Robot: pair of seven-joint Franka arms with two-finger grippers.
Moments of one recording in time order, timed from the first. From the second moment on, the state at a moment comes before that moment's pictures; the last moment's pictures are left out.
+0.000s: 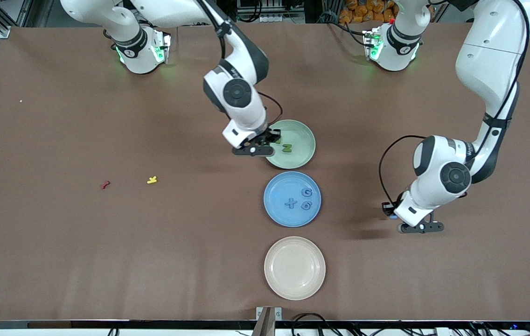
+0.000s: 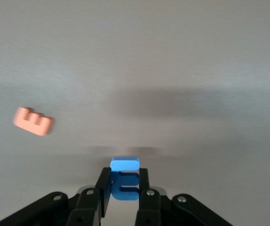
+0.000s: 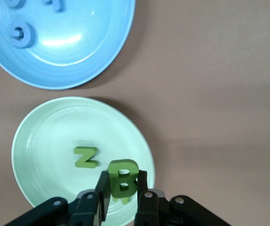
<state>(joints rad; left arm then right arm) 0.02 0.64 -0.22 -1.75 0.15 2.43 -0.31 0.85 0.55 -0.03 -1.72 0.23 2.31 0.74</state>
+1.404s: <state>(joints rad) -0.30 0.63 -0.31 -1.57 0.09 2.42 -0.96 1.01 0.67 -0.03 -1.58 0.16 2.31 1.08</state>
